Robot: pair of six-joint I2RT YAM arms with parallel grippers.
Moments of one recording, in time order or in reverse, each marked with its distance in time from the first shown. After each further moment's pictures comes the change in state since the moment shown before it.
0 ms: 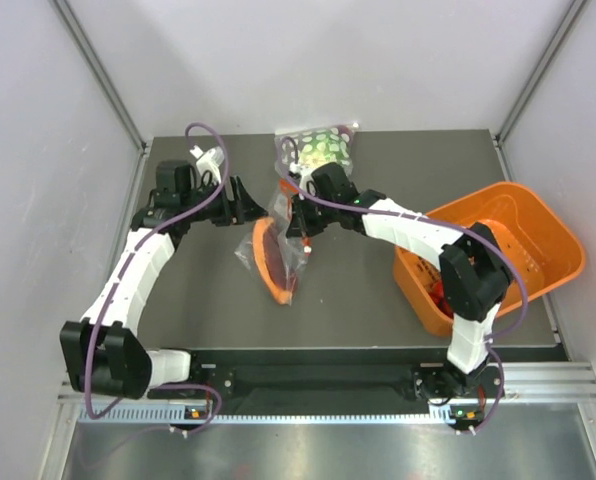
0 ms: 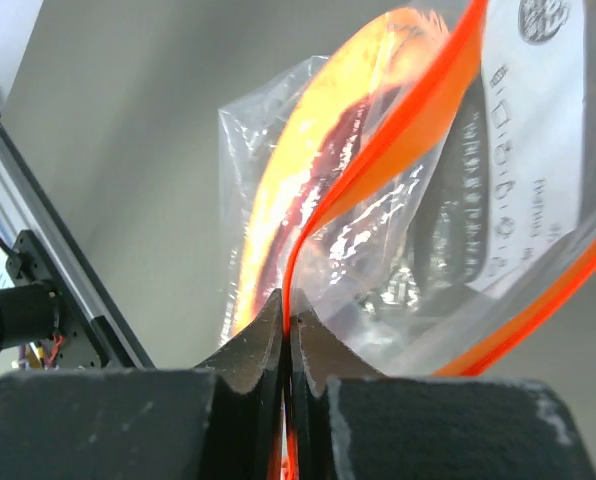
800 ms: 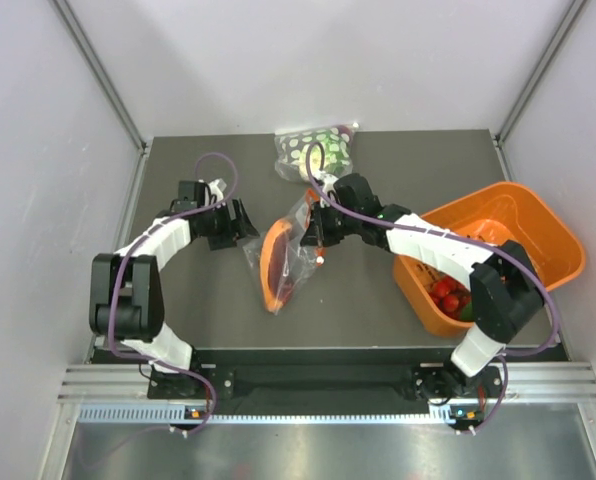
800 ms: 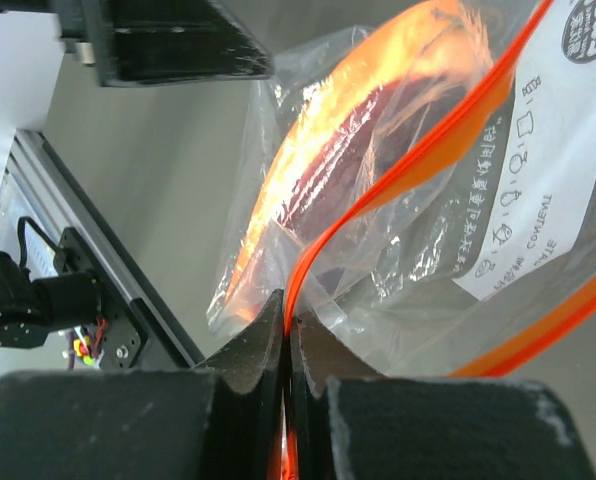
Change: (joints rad) left arm 0.063 0.289 -0.148 0.099 -0.232 -0.008; right arm -0.034 -0.216 -0.251 0.068 0.002 0.121
